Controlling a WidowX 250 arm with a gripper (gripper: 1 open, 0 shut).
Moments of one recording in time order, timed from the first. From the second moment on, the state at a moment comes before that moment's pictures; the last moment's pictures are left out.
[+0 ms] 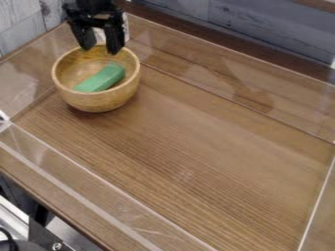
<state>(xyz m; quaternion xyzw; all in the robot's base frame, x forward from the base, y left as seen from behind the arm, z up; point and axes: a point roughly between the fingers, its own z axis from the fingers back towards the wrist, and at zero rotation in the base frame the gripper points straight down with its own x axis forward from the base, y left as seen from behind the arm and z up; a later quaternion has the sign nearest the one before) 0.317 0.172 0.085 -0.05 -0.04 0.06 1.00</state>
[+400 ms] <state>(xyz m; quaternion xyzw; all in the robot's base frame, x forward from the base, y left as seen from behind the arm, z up) 0.324 0.160 0.093 -0.06 -0.03 0.05 1.00</state>
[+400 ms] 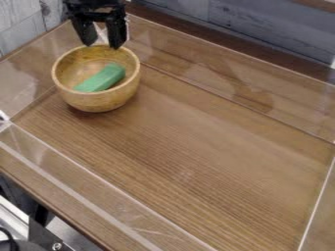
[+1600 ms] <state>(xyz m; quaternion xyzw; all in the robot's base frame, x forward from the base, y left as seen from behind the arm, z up) 0.339 0.146 0.085 -0.06 -0.04 0.04 1.00</state>
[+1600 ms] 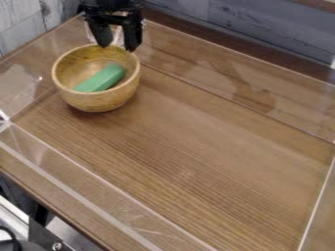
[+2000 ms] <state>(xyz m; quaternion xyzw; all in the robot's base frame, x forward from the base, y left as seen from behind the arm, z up) 0.338 0.141 0.081 -0.06 -0.03 0.04 1.00</state>
